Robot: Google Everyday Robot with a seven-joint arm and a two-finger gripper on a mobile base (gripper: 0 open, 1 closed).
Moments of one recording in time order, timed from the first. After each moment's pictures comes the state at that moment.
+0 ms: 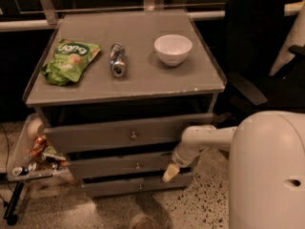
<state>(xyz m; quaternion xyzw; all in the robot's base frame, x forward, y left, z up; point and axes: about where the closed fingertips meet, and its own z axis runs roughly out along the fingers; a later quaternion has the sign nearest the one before) 0.575 -0.118 0.400 -0.48 0.86 0.11 0.12</state>
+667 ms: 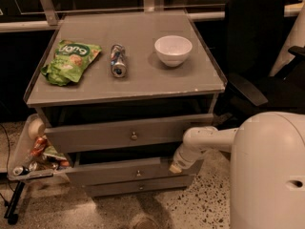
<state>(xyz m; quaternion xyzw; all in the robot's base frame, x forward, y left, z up) 0.576 -0.118 0.402 -0.48 0.86 0.11 0.12</state>
